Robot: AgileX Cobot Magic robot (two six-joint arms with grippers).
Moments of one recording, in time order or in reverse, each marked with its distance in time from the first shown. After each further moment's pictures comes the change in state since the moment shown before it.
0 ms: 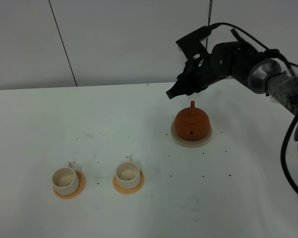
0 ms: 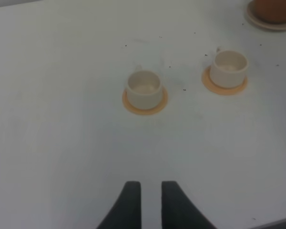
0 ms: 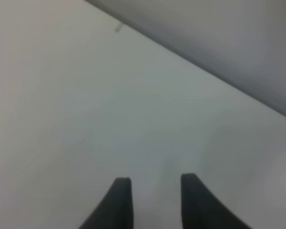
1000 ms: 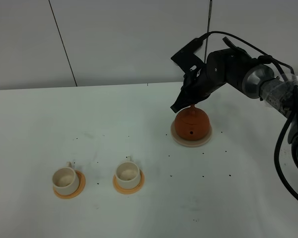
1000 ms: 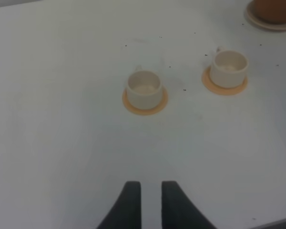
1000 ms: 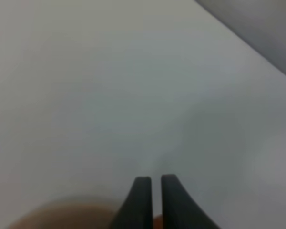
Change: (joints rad) left arm 0.000 0.000 0.000 0.000 0.000 0.000; right arm 0.008 0.033 -0.008 -0.081 0.079 -0.081
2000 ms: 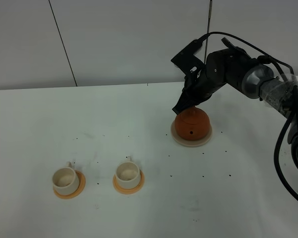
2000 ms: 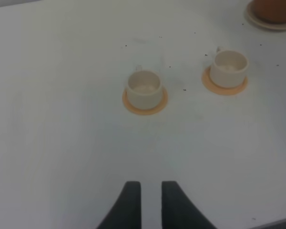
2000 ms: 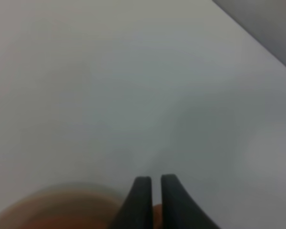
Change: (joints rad) left arm 0.000 0.000 0.000 0.000 0.000 0.000; right arm 0.000 0.000 0.000 -0.033 0.016 0.000
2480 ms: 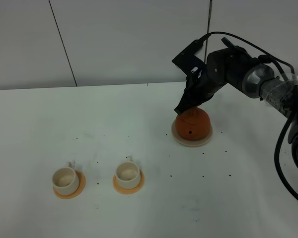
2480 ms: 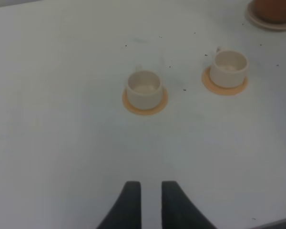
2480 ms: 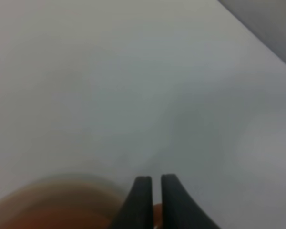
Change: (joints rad) left arm 0.000 0.000 0.000 0.000 0.000 0.000; right arm 0.000 0.000 -0.002 -0.028 0.022 0.007
